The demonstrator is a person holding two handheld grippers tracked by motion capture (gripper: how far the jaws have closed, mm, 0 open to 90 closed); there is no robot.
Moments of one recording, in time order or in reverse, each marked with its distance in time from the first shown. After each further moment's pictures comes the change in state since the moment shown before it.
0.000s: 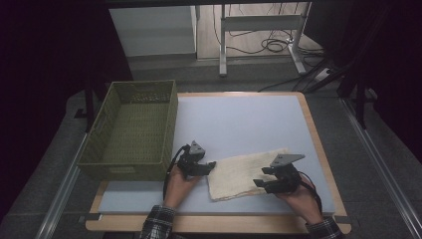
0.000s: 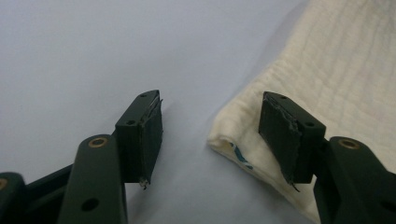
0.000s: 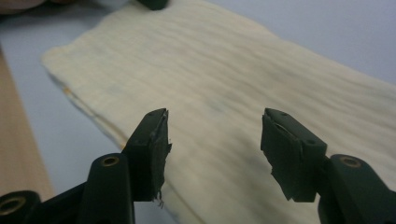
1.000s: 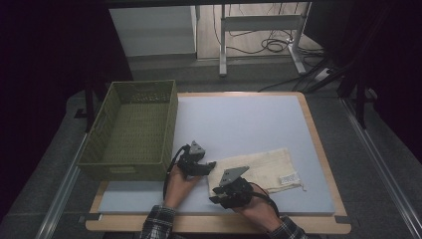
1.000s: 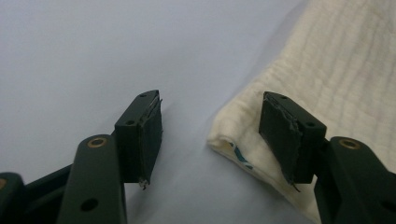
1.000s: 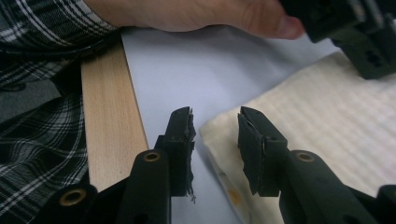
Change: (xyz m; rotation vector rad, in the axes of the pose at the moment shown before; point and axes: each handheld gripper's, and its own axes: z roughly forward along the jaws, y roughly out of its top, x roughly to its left) left arm 0.000 0.000 0.000 0.003 -0.002 0.003; right arm 0.101 0.044 0.074 0.049 0.237 -0.197
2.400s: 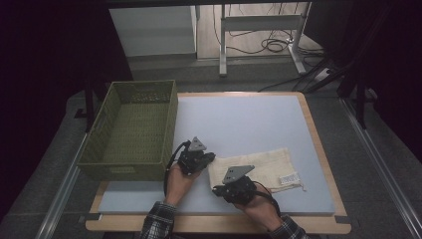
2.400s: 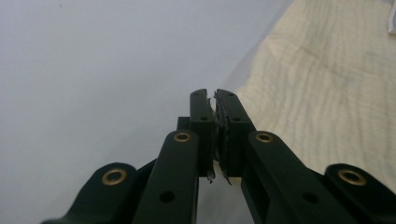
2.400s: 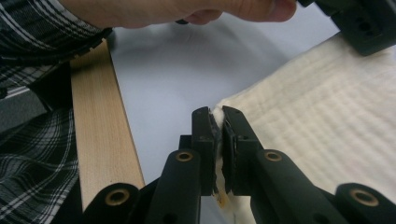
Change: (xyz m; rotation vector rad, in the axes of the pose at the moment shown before) left arm -0.009 0.022 -0.019 -0.057 -0.058 0.047; right arm -0.002 0.002 -0.014 -0.060 -0.058 0.006
